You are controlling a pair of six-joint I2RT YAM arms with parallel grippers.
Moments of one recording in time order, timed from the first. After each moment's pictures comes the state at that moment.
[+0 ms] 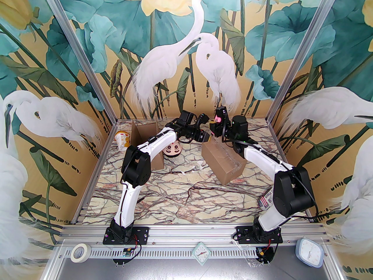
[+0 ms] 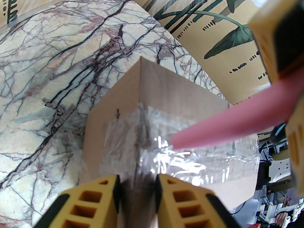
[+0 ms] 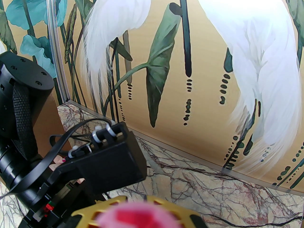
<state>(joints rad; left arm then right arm) -0.56 2.24 2.01 -0.52 0.67 -0.11 0.28 1.64 1.15 0.28 -0.37 -0.06</state>
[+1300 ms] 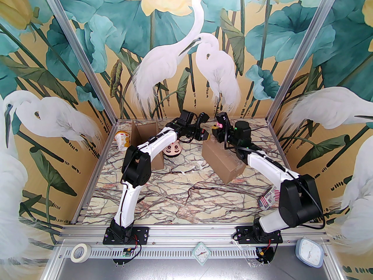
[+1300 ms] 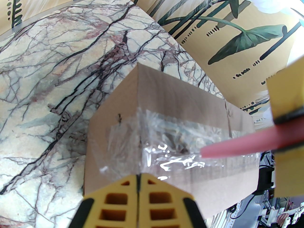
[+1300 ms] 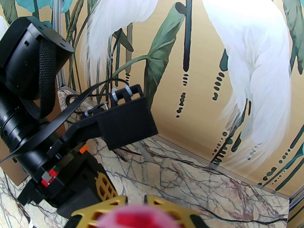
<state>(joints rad) -0.56 2.25 2.04 -0.52 0.63 -0.12 0.28 1.50 1.01 0.25 -0.32 -0.18</state>
